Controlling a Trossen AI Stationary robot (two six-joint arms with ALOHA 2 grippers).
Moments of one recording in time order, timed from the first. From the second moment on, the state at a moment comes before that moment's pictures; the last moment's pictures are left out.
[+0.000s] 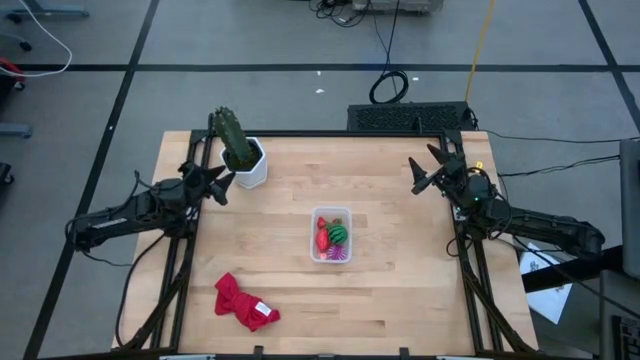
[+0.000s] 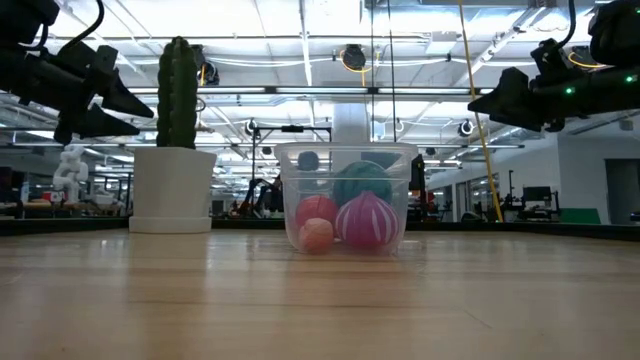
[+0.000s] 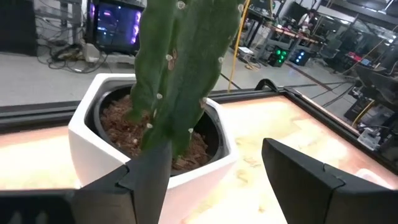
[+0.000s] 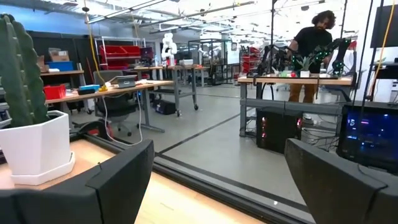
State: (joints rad) left arm 0.21 0.02 0.20 -0.41 -0.54 -0.50; right arm -0.39 0.34 0.02 0.45 0.52 -0.01
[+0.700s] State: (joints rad) left arm 0.21 0.02 0.20 -0.41 -0.55 -0.50; right arm -0.21 0.13 0.02 0.45 0.52 -0.01
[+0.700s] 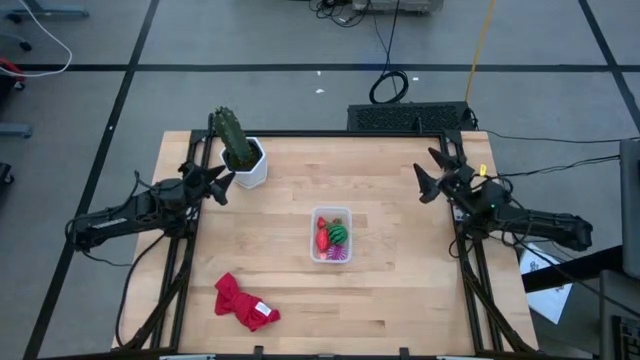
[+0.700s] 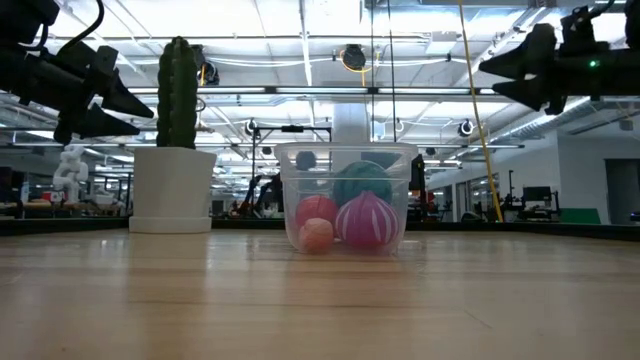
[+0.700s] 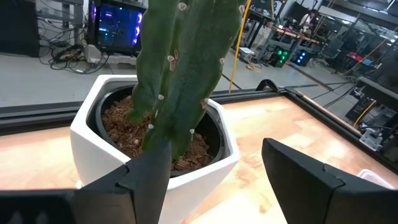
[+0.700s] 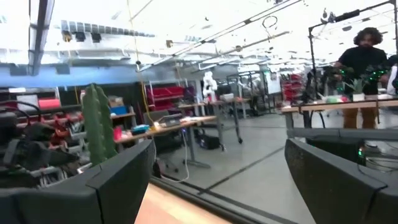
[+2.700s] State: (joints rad) left arm 0.21 0.02 0.20 -0.41 -0.55 -0.50; right arm -0.21 0.11 0.02 0.45 0.52 -0.01
